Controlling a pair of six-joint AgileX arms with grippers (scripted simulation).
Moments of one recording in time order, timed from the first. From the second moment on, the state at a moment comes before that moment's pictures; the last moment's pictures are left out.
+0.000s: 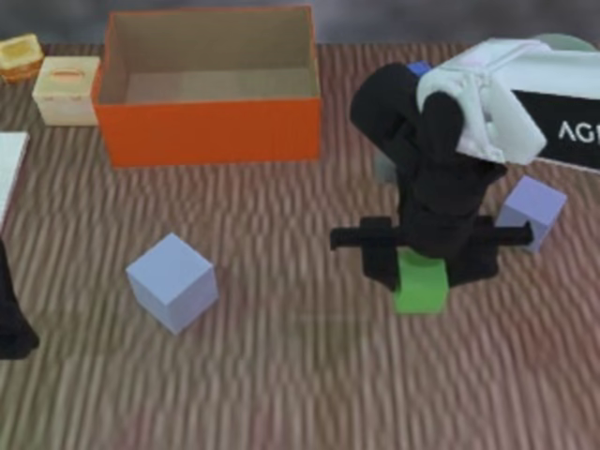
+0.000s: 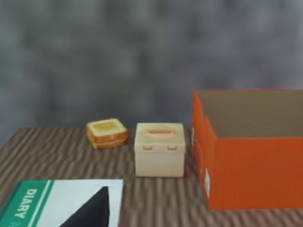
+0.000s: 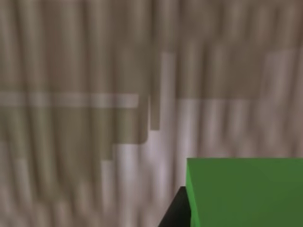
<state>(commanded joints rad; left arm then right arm) 0.00 0.00 0.00 0.00 0.00 0.00 0.62 1.99 1.45 -1.00 0.02 0.62</state>
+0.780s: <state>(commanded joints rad) 0.00 0.00 0.00 0.00 0.00 0.00 0.63 2.05 1.33 -0.82 0.02 0.63</state>
